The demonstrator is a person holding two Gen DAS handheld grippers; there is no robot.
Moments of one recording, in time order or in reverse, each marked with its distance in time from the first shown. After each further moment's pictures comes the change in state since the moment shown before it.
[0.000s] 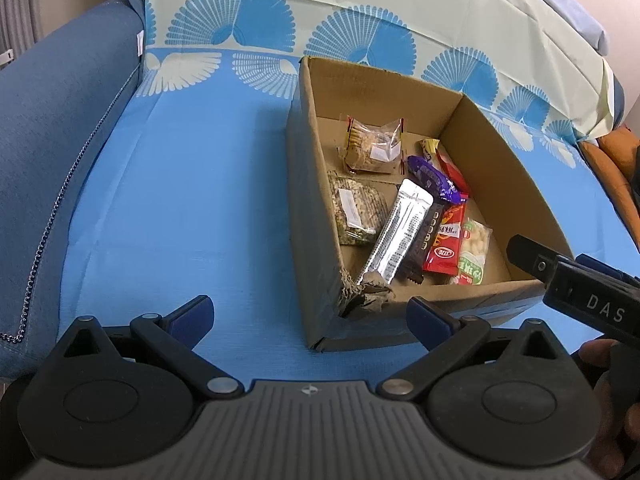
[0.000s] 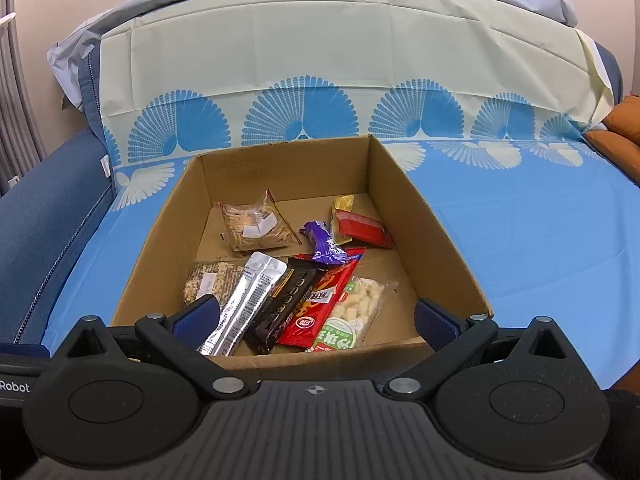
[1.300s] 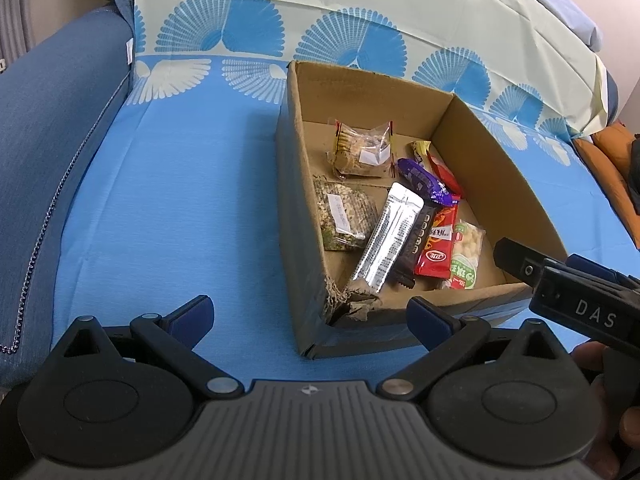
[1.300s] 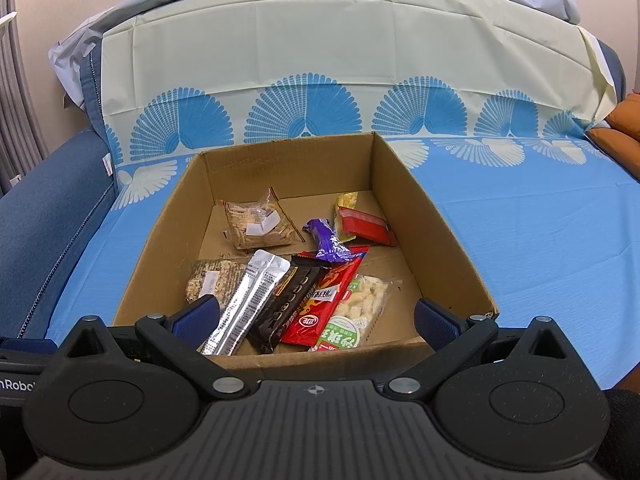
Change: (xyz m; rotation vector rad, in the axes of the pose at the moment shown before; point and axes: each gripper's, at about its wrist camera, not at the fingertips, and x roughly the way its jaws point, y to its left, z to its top) left arm 0.003 -0.011 0.003 0.018 -0.014 -0.009; right arm 0.003 0.000 0.000 -0.004 0.003 0.009
